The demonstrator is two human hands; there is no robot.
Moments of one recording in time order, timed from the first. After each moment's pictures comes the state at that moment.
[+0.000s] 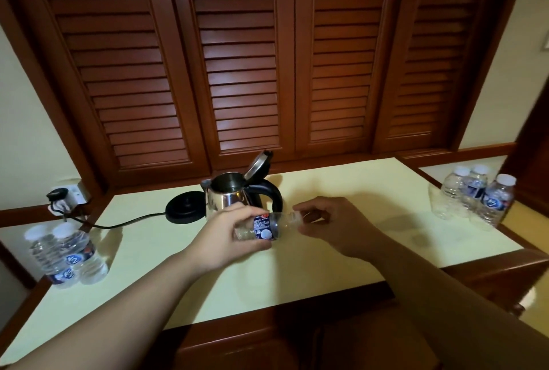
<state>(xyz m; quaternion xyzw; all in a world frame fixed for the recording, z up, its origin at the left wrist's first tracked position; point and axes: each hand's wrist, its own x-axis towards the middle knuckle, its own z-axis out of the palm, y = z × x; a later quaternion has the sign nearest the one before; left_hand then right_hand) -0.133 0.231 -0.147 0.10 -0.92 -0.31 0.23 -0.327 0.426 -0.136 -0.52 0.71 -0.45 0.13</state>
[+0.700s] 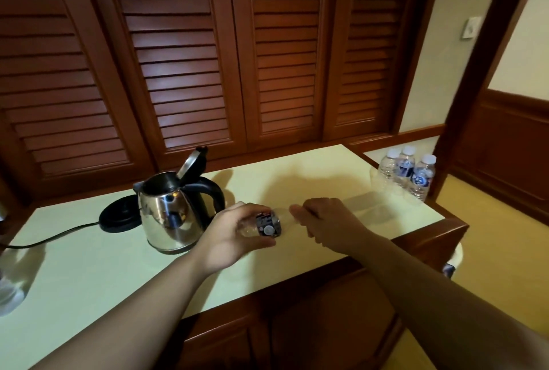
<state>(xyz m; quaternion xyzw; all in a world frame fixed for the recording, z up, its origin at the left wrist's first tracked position) -0.224 0.302 -0.168 0.08 -0.90 -0.38 0.18 -0.371 0.504 -0.141 -0.43 0.83 -0.34 0.09</state>
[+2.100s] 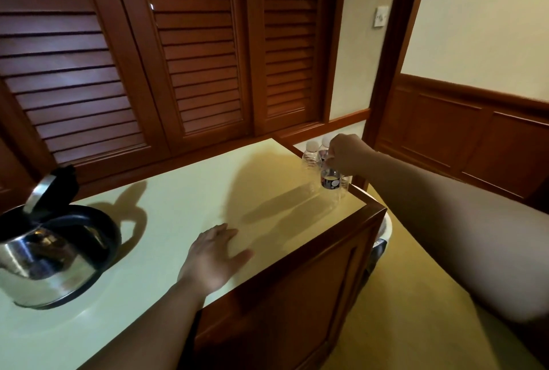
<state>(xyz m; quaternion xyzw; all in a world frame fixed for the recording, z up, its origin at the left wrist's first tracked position) -0.354 0.361 -0.274 0.18 -0.96 -0.22 0.09 -0.584 0.614 -0.088 -0.25 0.97 -0.06 -0.01</state>
